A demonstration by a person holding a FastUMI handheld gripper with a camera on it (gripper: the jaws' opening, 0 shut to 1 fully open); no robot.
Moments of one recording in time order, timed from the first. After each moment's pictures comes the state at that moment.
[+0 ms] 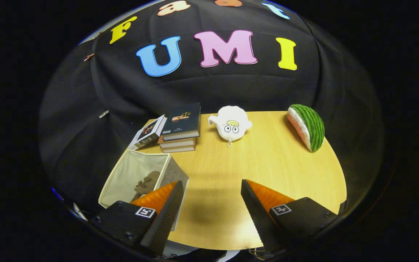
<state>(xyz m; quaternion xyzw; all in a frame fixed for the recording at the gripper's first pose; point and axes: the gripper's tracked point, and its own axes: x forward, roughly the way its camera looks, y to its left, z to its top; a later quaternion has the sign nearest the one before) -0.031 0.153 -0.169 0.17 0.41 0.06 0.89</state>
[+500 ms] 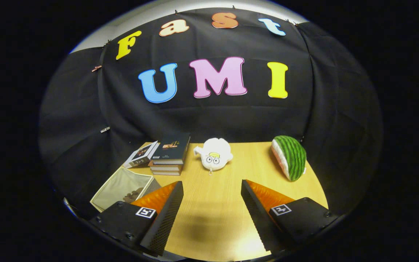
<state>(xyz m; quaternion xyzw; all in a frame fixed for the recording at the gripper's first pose) -0.010 0.053 -0.118 0.14 0.29 0.06 0.95</state>
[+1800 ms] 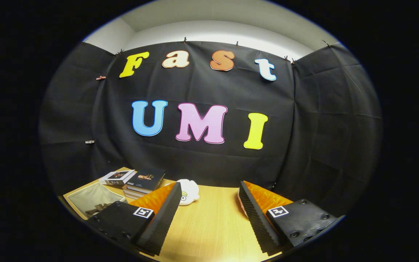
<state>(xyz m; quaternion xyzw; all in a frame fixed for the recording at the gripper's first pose) -0.003 -0.033 -0.052 0.06 0.14 -0.01 0.99</state>
